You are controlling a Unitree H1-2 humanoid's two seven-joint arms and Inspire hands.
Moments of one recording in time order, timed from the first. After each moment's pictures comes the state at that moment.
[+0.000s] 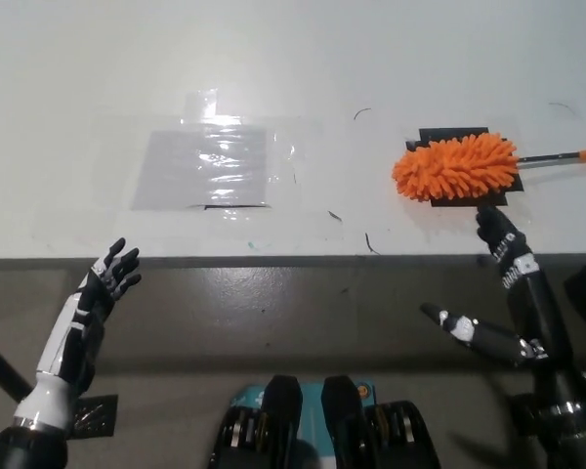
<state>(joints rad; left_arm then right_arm) -0.15 0.24 0.06 0.22 -0.17 -0.36 -0.21 -0.13 -0.11 0.00 0.00 -0.02 -0.37 0.09</state>
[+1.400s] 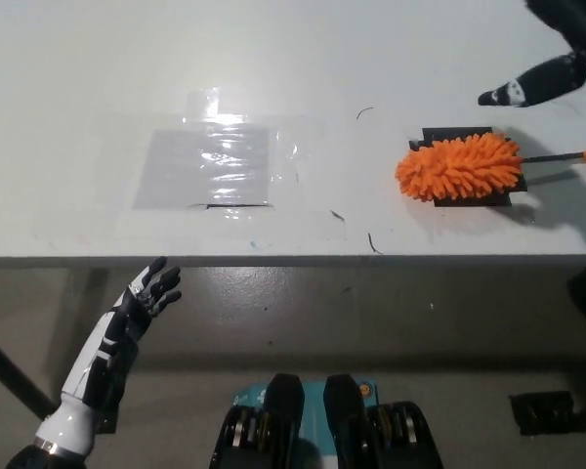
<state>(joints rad) -0.08 0.23 0.01 0.12 -0.21 -0.36 -0.29 -1.01 -0.59 0.36 0.19 -0.31 0.22 0.52</state>
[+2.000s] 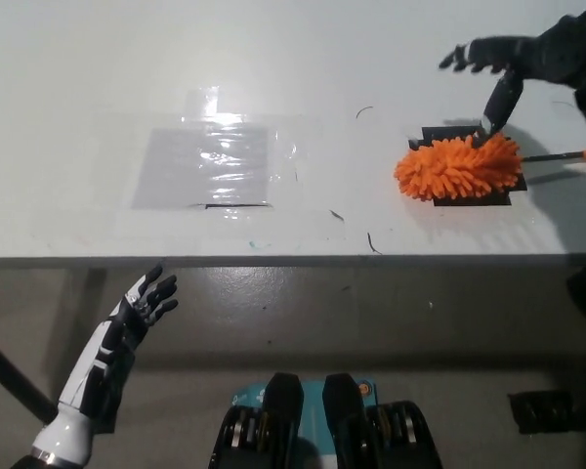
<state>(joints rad) -0.06 0.22 0.01 0.12 -0.21 -0.38 -0.29 -1.32 -0.41 0.66 0.99 -0.44 0.16 0.68</state>
